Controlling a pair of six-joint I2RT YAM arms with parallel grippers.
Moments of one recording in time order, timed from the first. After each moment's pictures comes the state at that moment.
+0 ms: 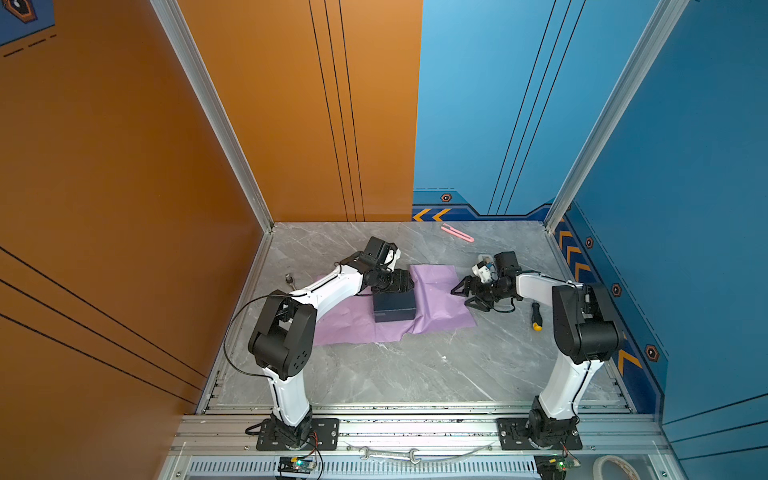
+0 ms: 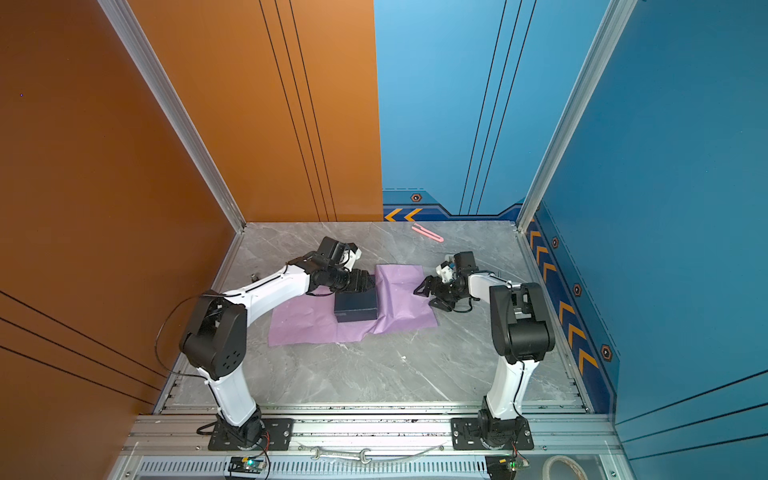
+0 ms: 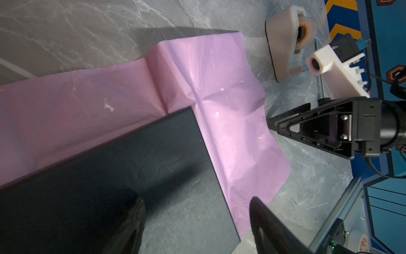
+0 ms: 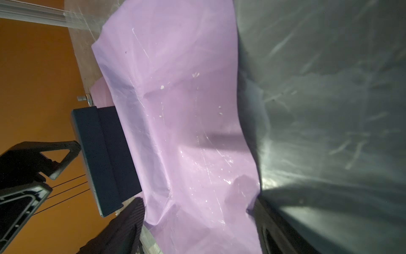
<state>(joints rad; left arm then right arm) -0.48 1.83 1.34 -0.45 0.34 -0.41 0.09 1.89 1.09 -0.34 -0.78 0.46</state>
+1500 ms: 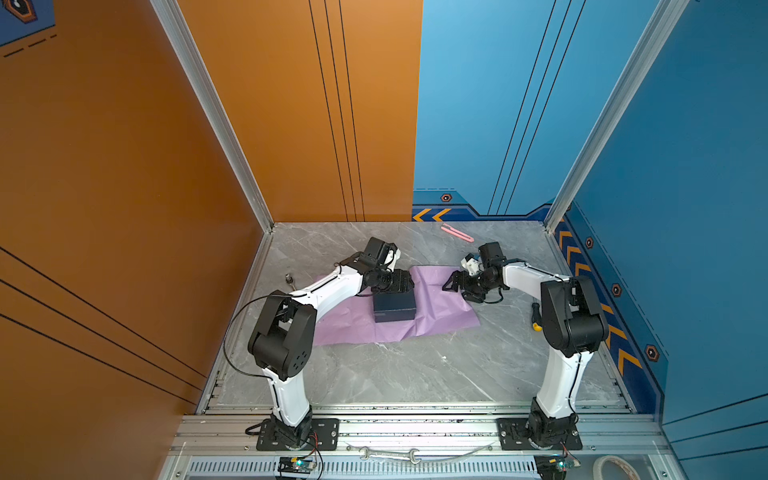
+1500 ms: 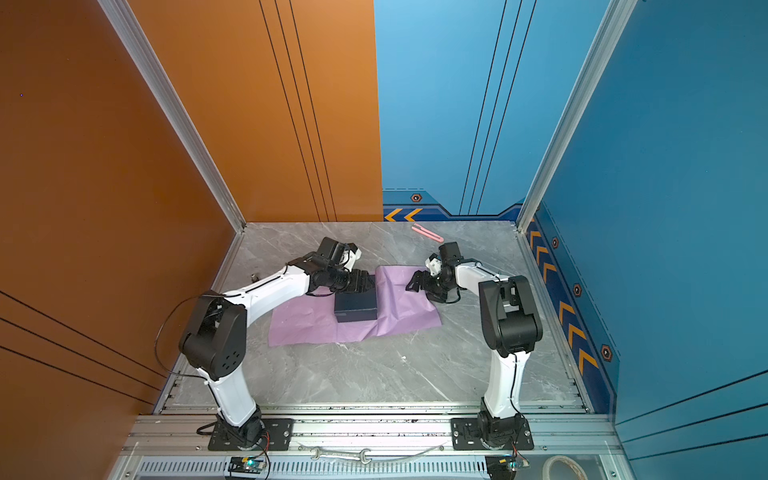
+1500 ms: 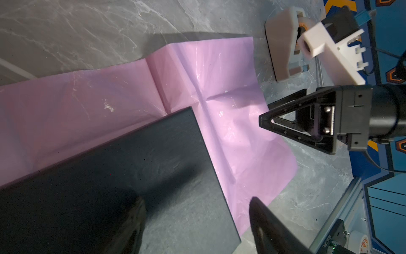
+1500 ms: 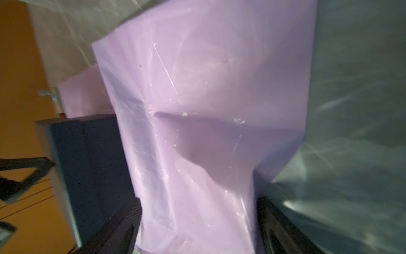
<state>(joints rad) -0.48 1.83 1.33 -0.44 0.34 -0.41 0.17 1.96 1.24 -0.42 -0.67 0.42</state>
